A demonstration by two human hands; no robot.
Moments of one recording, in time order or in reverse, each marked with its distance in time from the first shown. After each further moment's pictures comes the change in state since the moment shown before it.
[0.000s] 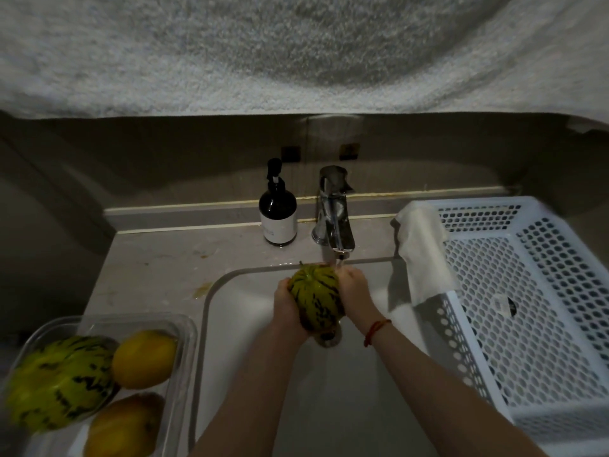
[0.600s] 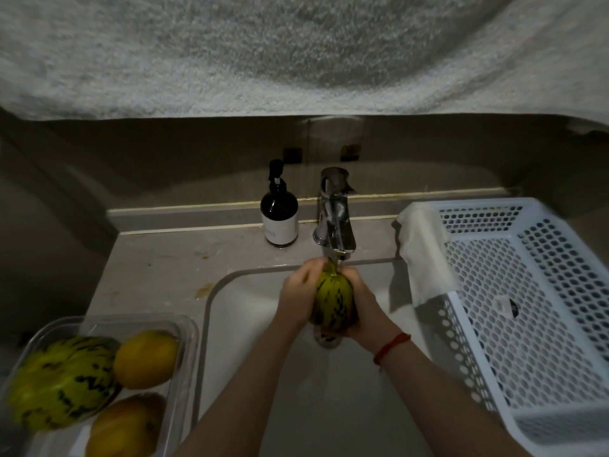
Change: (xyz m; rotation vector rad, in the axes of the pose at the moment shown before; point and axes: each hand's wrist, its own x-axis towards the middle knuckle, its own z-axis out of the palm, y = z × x) left_hand 0.003 0.007 0.002 0.880 -0.042 0.789; right_hand -0.015 0.007 -0.009 0.464 -0.168 0.361
